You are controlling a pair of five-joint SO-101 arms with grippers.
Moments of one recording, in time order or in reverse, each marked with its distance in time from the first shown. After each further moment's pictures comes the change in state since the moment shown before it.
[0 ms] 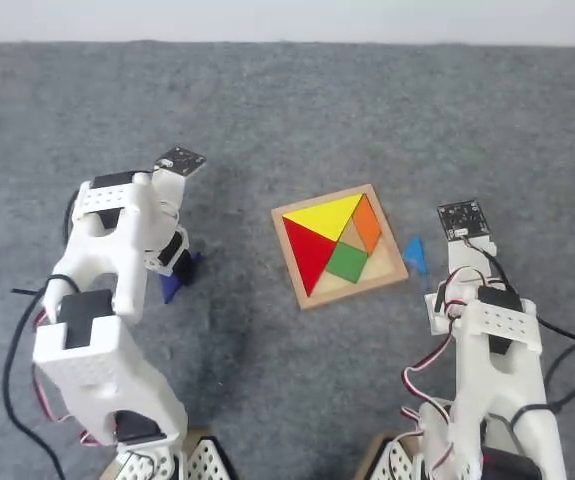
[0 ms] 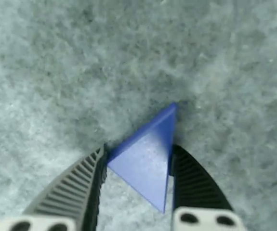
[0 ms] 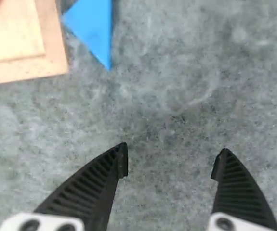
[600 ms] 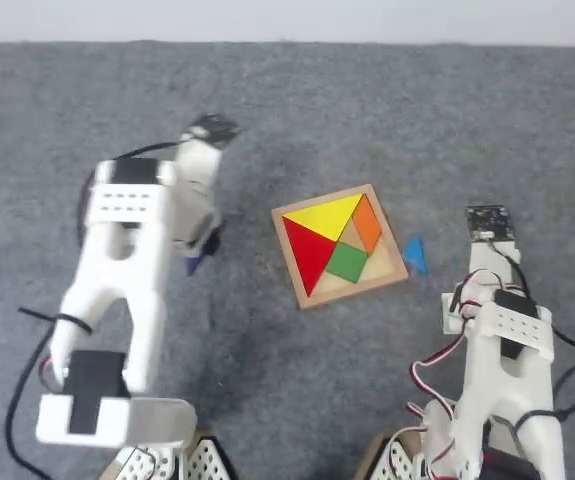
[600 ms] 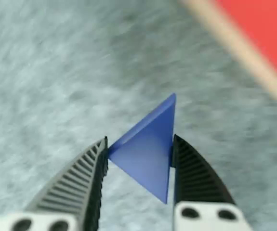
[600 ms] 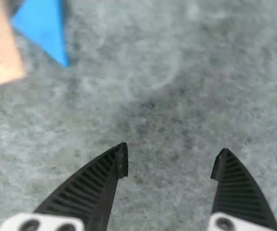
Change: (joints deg) left arm 13.5 -22.5 0.1 9.6 8.0; right arm 7.3 -0.4 0.0 0.0 -3.4
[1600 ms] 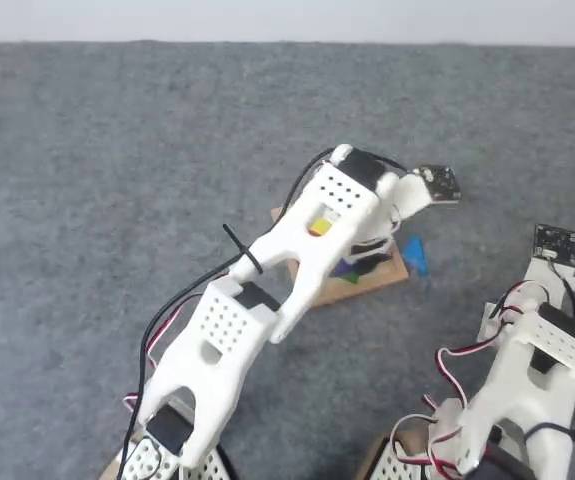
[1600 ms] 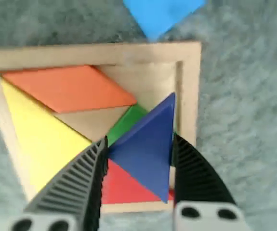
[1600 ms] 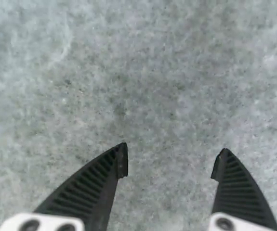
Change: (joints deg) left arm 34.5 53.6 -64.4 17.7 -9.2; right arm 13.6 0.0 -1.5 3.3 -2.1
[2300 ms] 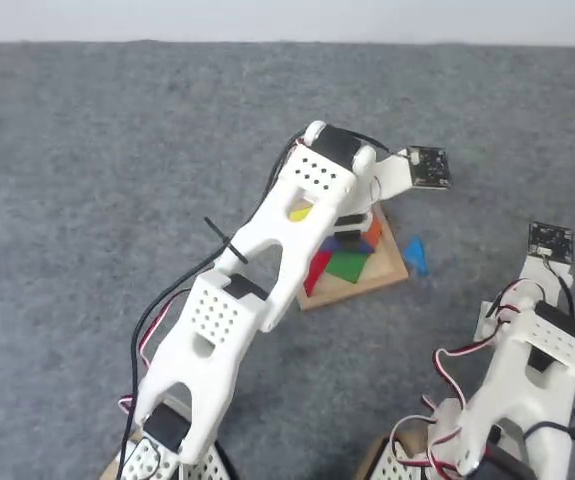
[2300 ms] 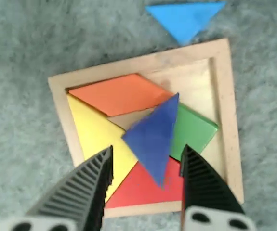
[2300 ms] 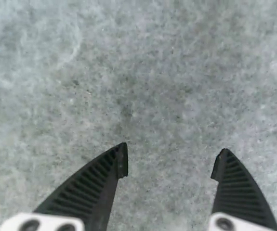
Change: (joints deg) left arm -4.5 0.6 -7.7 0.4 -14.1; right arm -1.3 0.0 0.0 0.0 0.0
